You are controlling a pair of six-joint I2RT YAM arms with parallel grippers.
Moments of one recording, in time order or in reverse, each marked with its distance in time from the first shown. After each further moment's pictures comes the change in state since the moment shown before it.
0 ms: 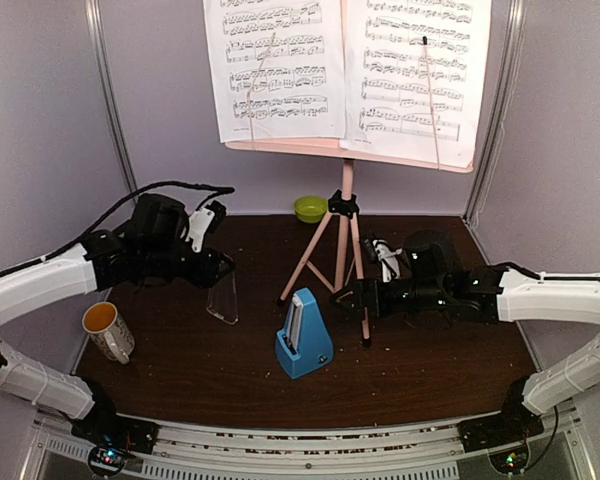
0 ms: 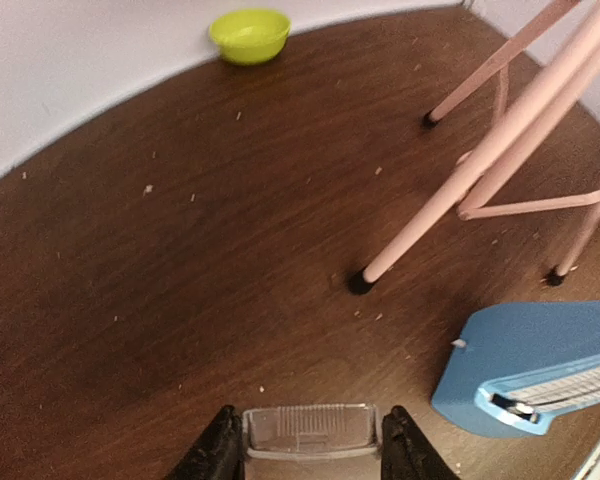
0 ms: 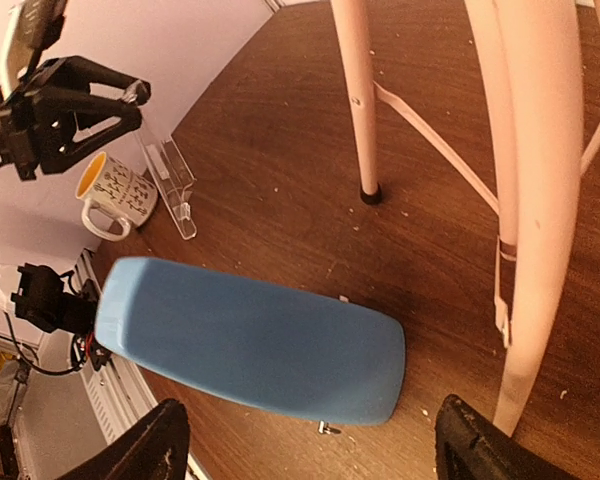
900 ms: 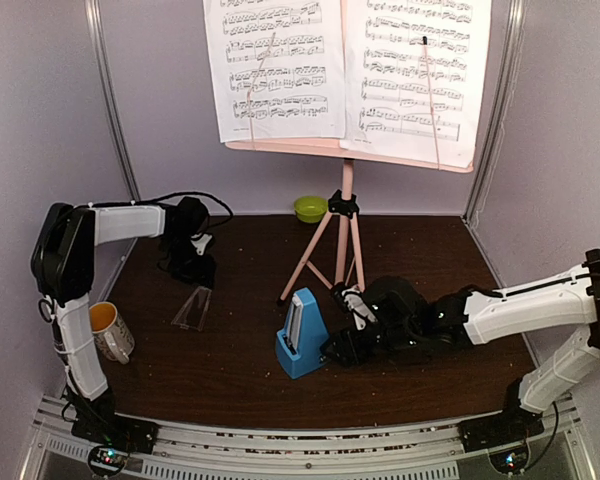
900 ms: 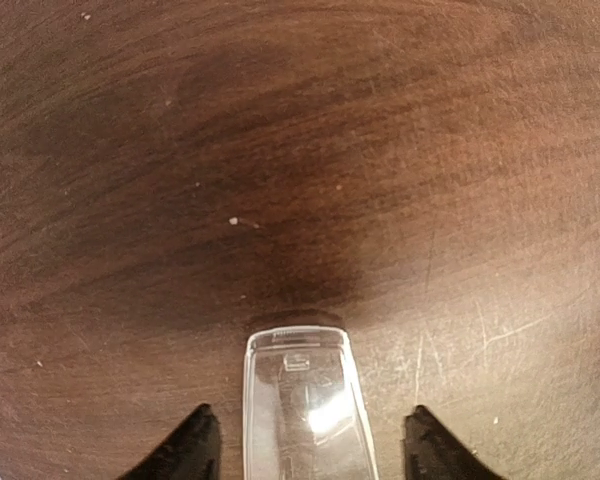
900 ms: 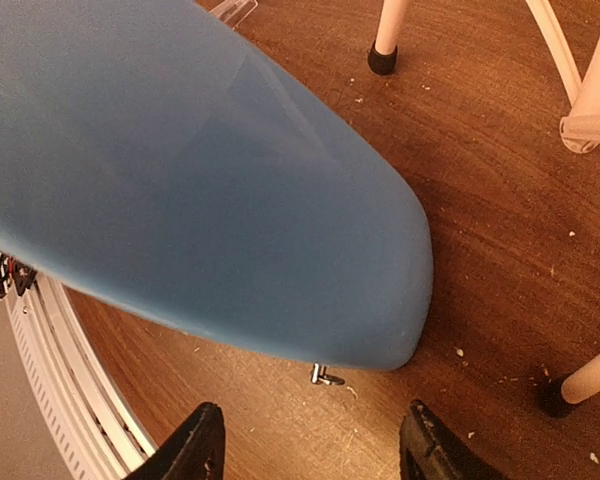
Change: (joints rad) left arm 0.351 0.732 0.447 -0.393 0.012 0.007; right arm 0.188 0.164 -0.047 -0.014 0.154 -0.010
